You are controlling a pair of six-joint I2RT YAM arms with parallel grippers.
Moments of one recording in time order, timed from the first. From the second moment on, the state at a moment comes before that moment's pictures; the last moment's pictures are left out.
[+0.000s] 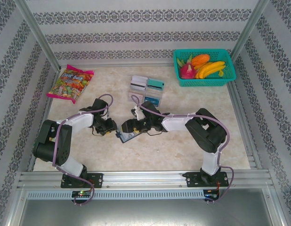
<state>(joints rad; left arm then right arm) -0.22 1.58 0.80 -0.55 0.30 -0.56 0.77 1.88 0.98 0.11 -0.61 0.69</state>
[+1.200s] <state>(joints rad) -0.23 1.54 0.76 -0.50 0.32 -0.57 1.03 1.73 1.13 -0.34 0.08 0.21</state>
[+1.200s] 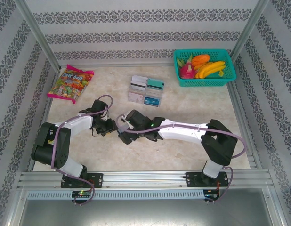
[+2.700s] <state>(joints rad) -0.23 1.53 0.75 -0.47 0.33 -0.58 0.88 1.70 1.16 -0.37 0.07 0.14</state>
